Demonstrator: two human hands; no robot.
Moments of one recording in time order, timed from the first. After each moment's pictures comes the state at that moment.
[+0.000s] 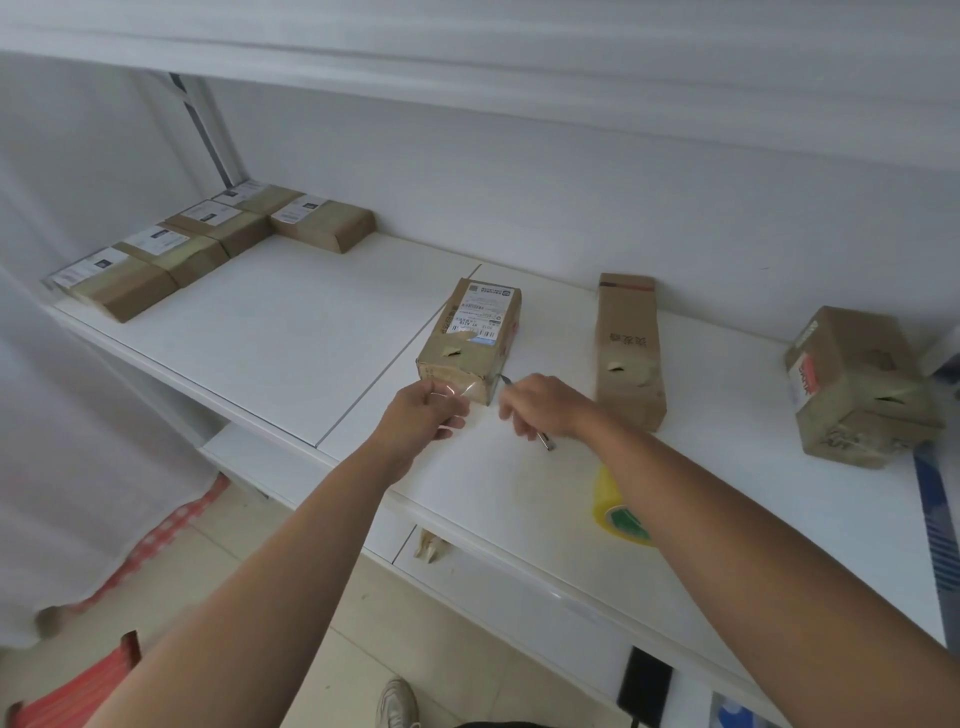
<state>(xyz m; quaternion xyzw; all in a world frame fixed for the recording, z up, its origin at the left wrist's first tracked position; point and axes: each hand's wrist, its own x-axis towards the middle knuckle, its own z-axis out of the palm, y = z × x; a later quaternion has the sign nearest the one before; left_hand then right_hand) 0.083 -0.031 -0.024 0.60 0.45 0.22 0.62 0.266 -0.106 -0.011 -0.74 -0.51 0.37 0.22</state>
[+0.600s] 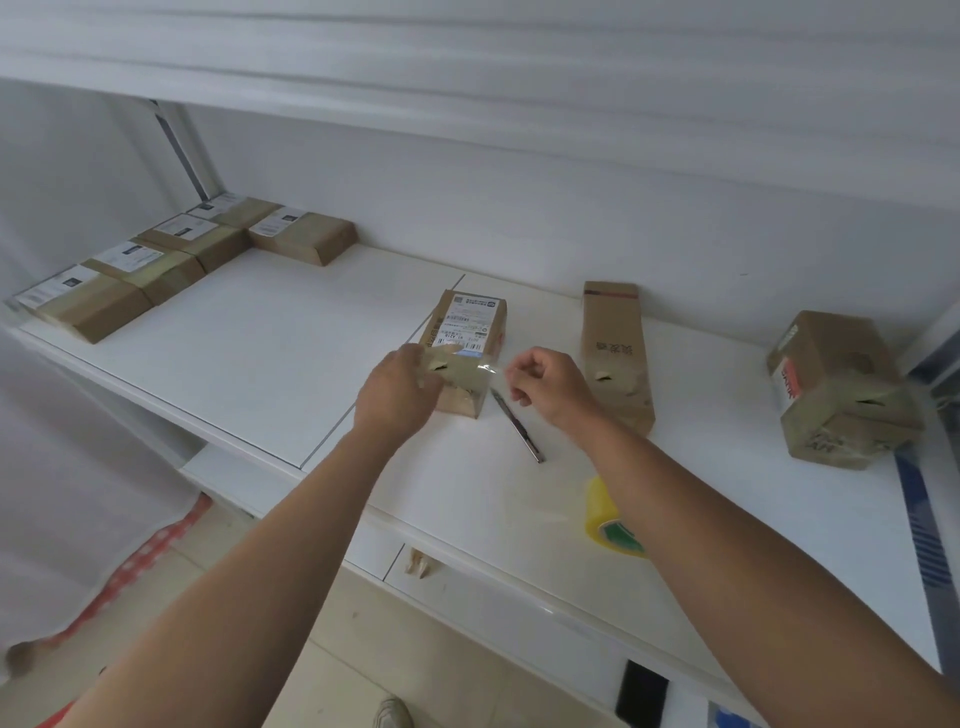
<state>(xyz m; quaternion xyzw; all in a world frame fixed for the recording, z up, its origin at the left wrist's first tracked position) 0.104 0.011 -0.012 0.81 0.50 0.20 0.24 0.280 -0.098 -0.012 -0.69 -0.39 0.32 0.52</state>
